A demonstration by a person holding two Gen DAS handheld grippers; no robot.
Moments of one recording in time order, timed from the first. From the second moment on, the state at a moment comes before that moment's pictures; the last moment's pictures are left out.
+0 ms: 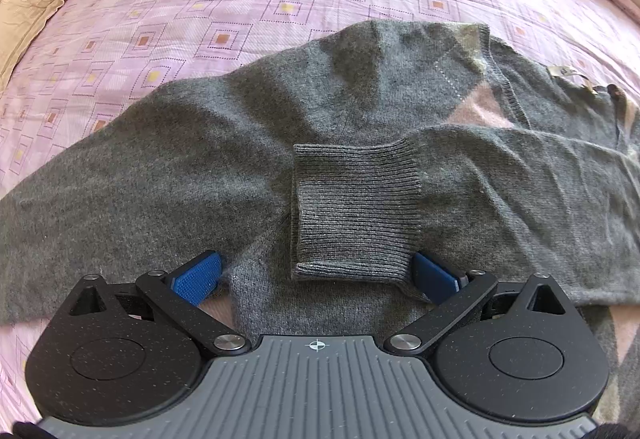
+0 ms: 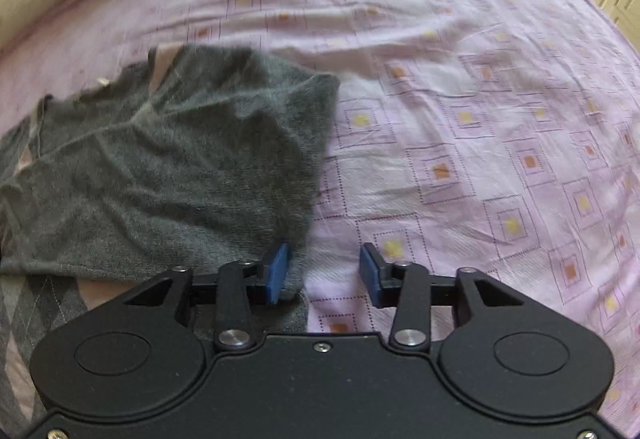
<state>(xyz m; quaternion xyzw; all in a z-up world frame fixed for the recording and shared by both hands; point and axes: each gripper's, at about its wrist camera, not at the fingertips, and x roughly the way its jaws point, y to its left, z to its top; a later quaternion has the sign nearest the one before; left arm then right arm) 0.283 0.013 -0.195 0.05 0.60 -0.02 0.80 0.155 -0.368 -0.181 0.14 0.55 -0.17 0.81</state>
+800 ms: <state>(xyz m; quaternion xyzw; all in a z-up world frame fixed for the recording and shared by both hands) 0.193 0.098 -0.151 -0.03 0.51 0.00 0.86 0.097 -0.288 -0.105 0.13 0.48 -0.10 0.86</state>
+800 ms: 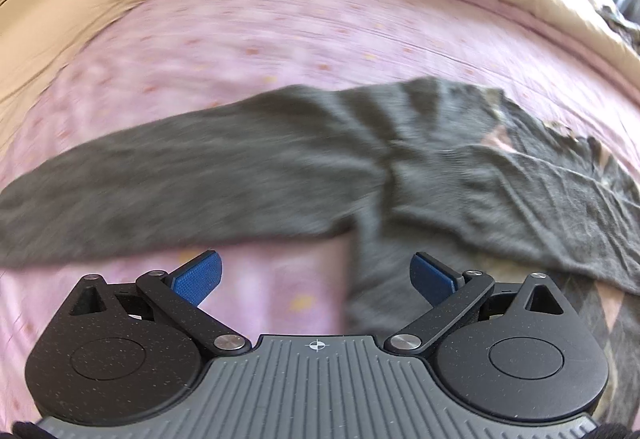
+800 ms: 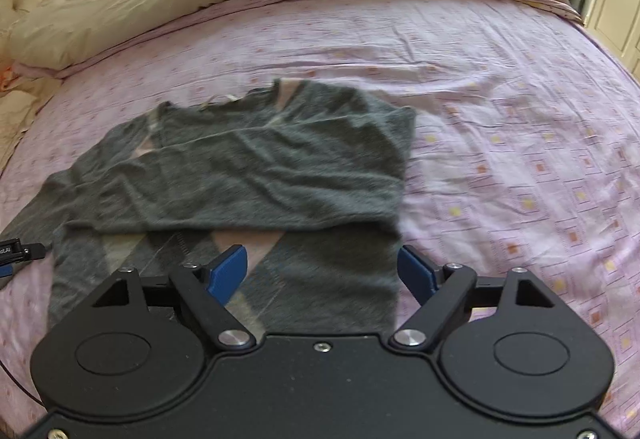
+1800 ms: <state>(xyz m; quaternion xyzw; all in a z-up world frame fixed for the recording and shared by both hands) 0.162 0.355 -0.164 -0.18 0.48 0.16 0.84 0.106 -0.148 -0.097 0.05 0.50 -0.03 0.87</state>
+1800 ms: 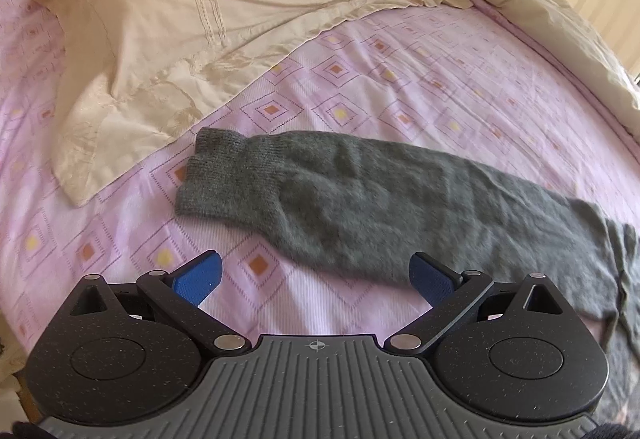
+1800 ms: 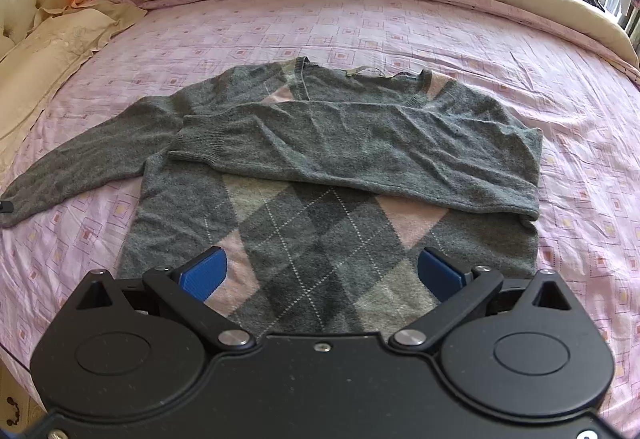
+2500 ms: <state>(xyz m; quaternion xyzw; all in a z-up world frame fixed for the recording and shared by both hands) 0.202 0.362 -0.188 -0.17 0.46 0.16 0.86 0.135 -0.109 -0.100 0.03 0.53 0.00 0.85</state>
